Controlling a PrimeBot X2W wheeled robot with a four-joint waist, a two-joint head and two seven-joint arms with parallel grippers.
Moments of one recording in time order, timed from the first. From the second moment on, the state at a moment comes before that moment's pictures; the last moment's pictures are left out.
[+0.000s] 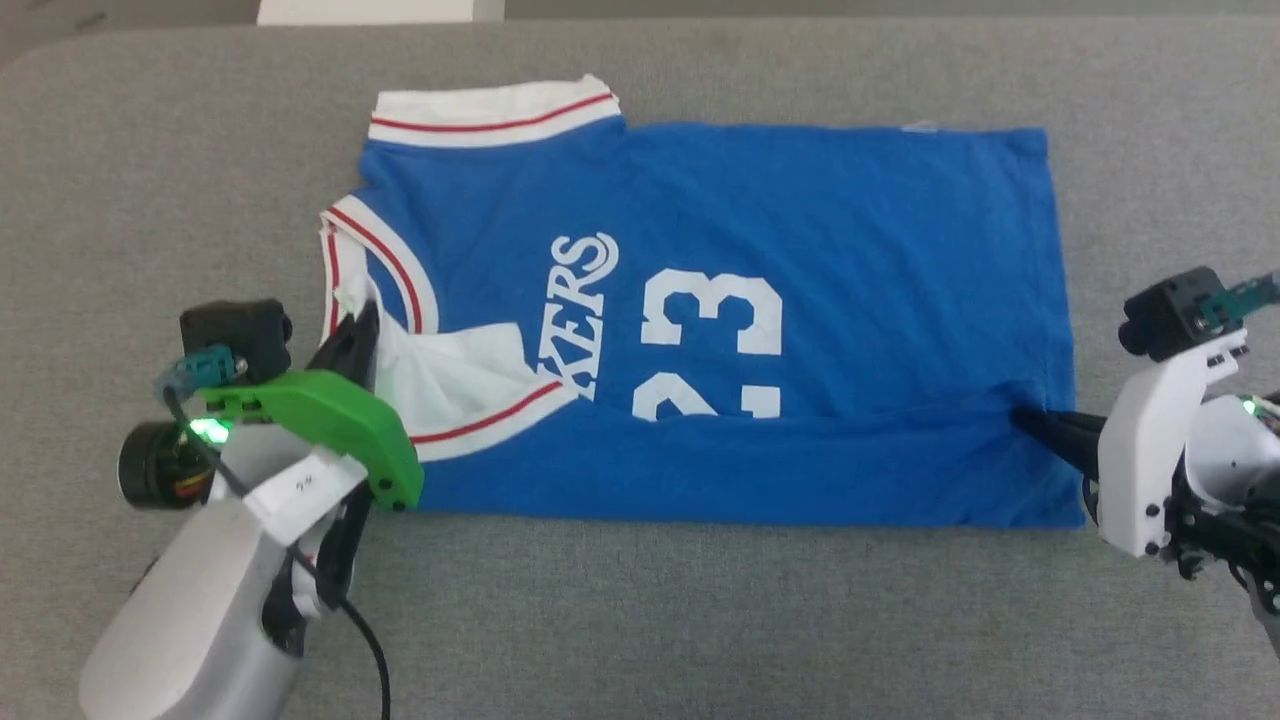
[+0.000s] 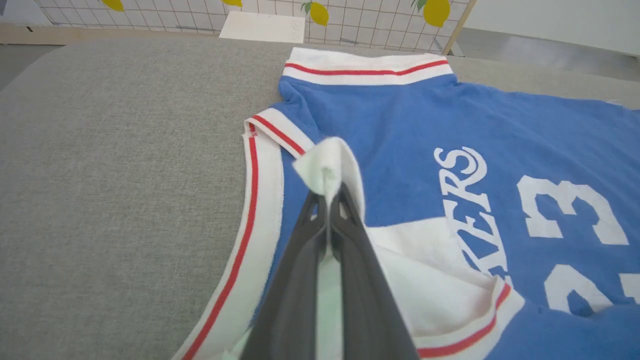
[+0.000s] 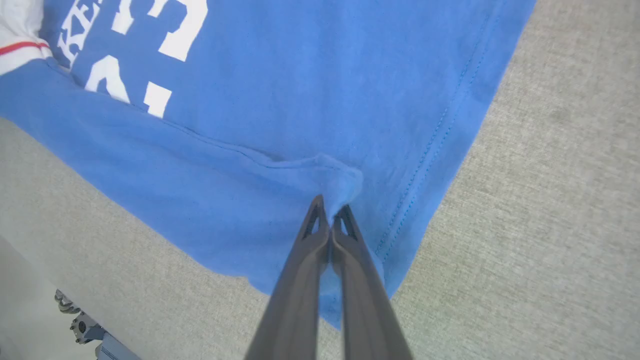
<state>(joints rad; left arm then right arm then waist) -0.37 0.47 -0.43 0.00 -0.66 0.30 0.17 -0.32 -0.52 0.20 0.00 0.73 0.13 0.85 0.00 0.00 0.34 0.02</state>
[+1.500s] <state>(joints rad) -0.17 0.46 -0.33 0.00 -0.66 0.31 -0.19 -0.20 -0.37 0.06 0.04 0.66 0.13 0.32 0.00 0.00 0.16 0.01</state>
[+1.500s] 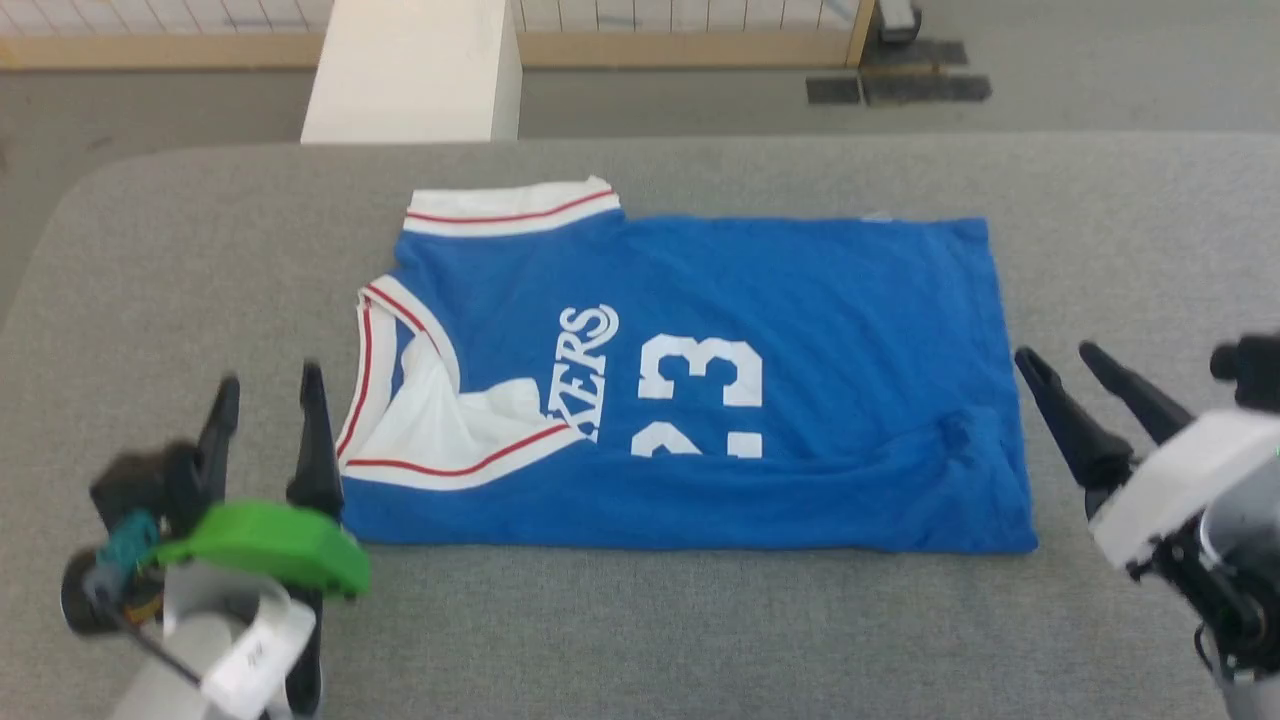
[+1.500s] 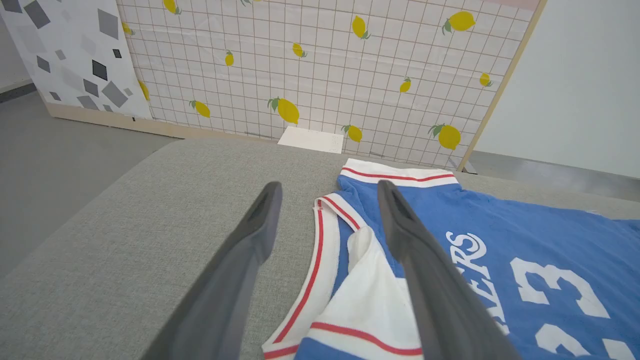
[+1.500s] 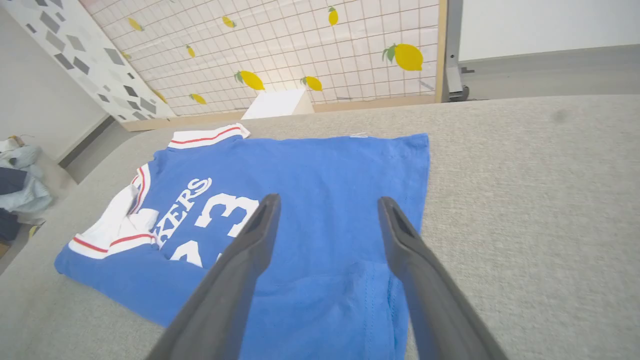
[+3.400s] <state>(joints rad) -0.30 0.60 -0.47 0.09 -0.81 0.37 0.67 -0.01 -0.30 -0.05 -0.04 0.51 0.13 0.34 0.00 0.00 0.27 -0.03</state>
